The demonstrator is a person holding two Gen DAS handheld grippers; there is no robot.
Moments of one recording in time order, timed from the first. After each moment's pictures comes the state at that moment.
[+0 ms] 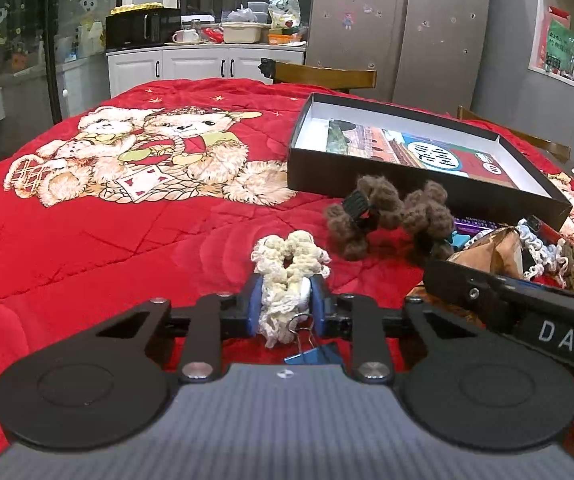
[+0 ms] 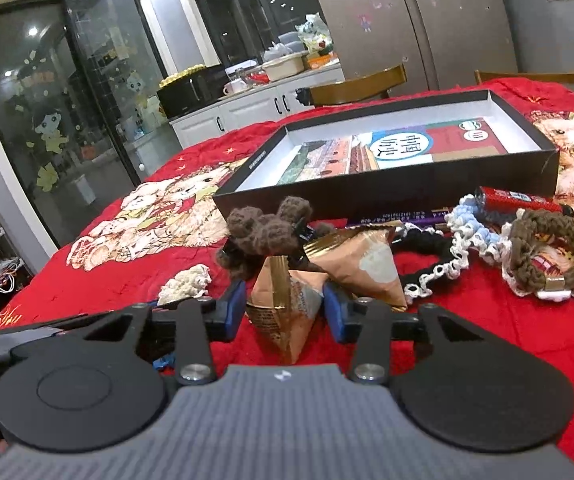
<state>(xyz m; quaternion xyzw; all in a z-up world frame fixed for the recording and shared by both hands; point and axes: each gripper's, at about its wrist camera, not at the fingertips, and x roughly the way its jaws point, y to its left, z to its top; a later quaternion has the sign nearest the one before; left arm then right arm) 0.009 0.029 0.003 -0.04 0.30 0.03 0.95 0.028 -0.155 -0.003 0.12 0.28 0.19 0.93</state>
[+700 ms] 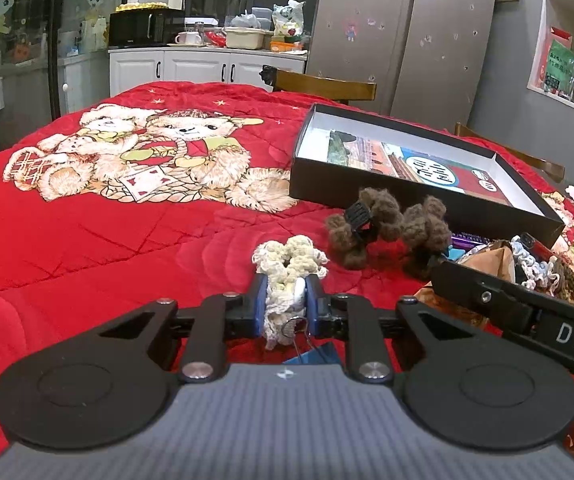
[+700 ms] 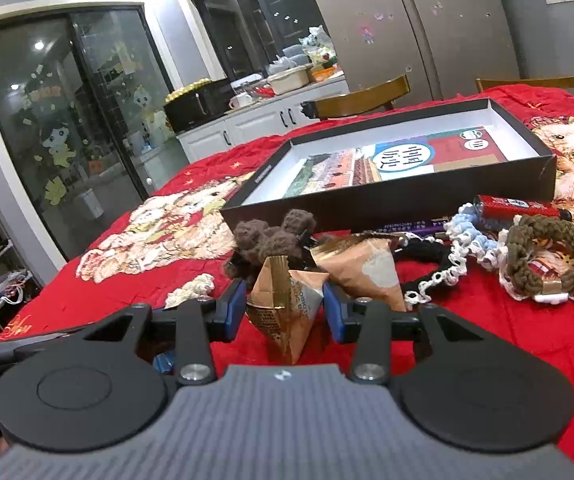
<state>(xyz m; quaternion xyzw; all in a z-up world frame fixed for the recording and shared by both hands) 0.004 0.035 0.005 -0.07 0.28 0.02 0.96 0.022 -0.161 -0.002 0.14 0.26 0.20 0.94</state>
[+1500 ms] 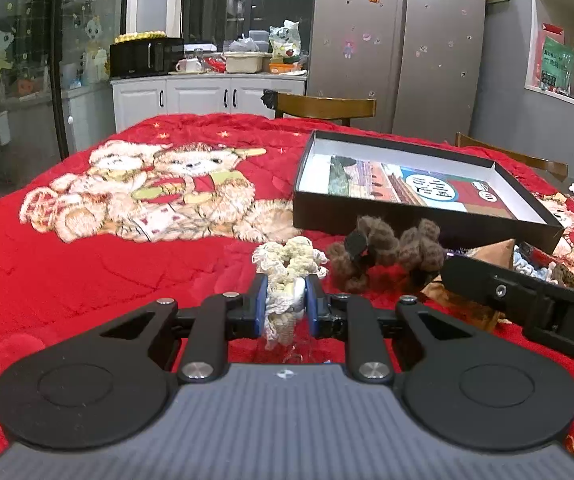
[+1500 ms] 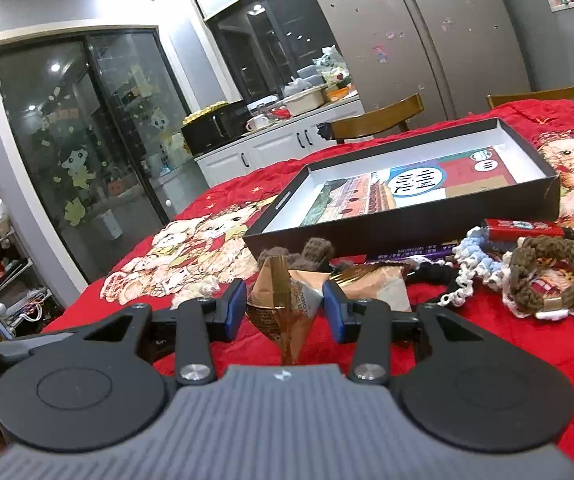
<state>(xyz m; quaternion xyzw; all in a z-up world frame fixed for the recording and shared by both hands) -0.003 0.030 0.026 -0.03 0.25 0.04 0.97 0.013 -0.168 0.014 0.16 0.23 0.21 0.94</state>
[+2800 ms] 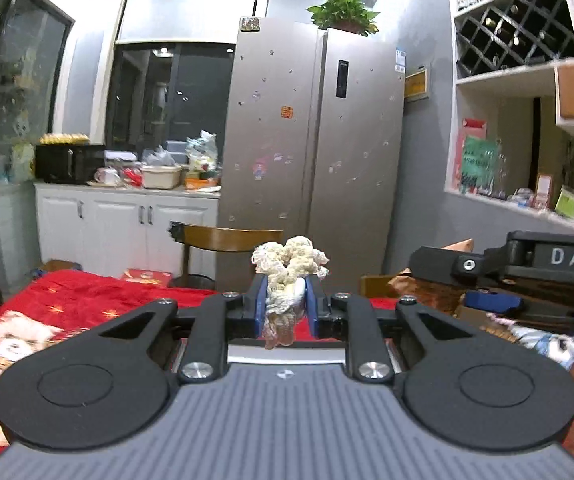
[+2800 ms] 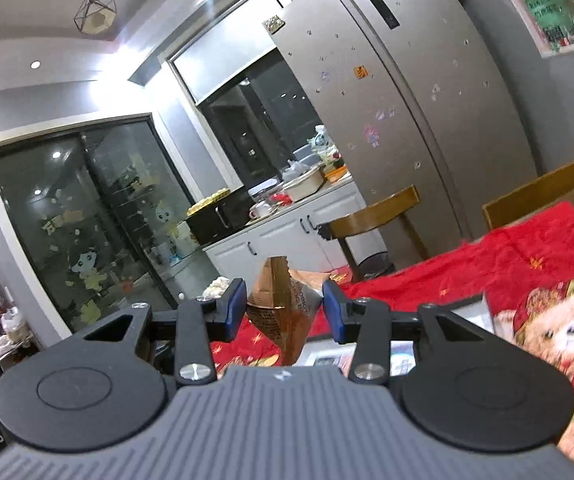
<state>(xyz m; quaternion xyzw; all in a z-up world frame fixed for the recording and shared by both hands) 0.079 -0.066 0.203 -0.04 0.10 -0.08 0.99 0.111 -0.268 0.169 0.23 0.14 0.21 0.94</state>
